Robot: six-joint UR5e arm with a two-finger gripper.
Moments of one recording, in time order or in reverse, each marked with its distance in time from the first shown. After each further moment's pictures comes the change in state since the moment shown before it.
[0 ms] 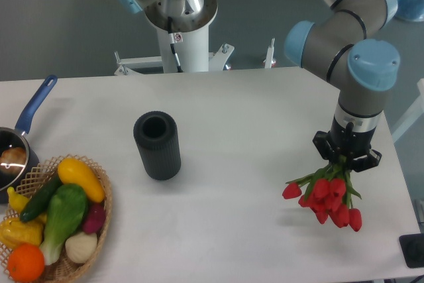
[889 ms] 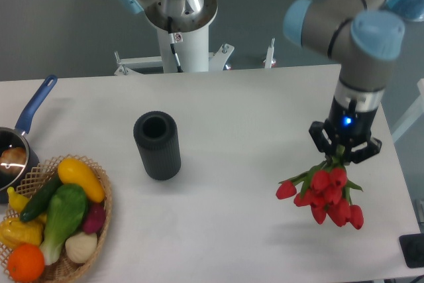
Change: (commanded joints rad) arm 0.025 0.169 -0.038 0.003 -0.369 -0.175
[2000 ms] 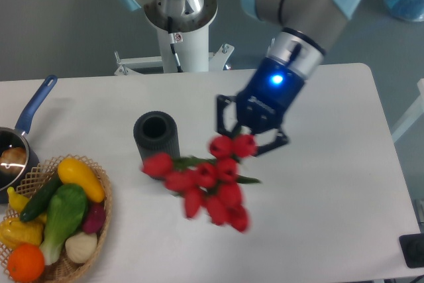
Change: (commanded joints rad) arm -0.106 0.152 -0.261 0.195 -0.827 -0.189
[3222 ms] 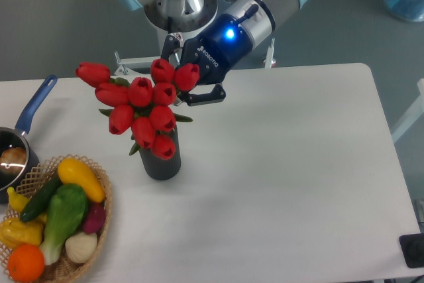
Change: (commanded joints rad) arm 0.025 0.091 -0.173 0.002 -0.097 0.009
